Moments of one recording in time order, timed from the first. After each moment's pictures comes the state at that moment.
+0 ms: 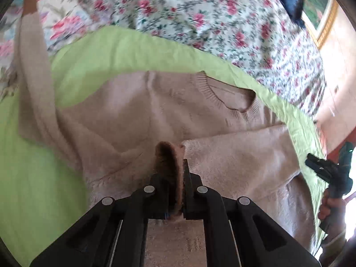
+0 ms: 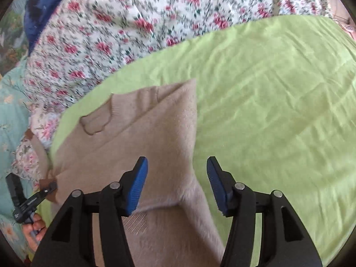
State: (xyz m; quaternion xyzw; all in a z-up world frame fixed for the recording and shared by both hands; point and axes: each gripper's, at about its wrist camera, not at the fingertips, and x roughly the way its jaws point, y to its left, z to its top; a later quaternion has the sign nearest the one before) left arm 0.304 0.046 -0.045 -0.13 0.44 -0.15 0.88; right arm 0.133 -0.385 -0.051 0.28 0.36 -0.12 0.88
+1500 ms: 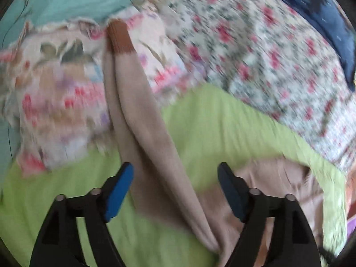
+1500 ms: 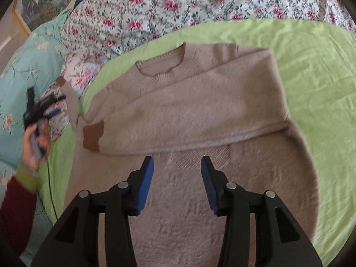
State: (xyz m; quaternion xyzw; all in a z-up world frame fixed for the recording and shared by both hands) left arm 0.377 0.210 0.024 -0.14 0.38 0.03 0.91; right arm 0.111 -0.255 -0.029 0.24 0.40 0.00 0.88
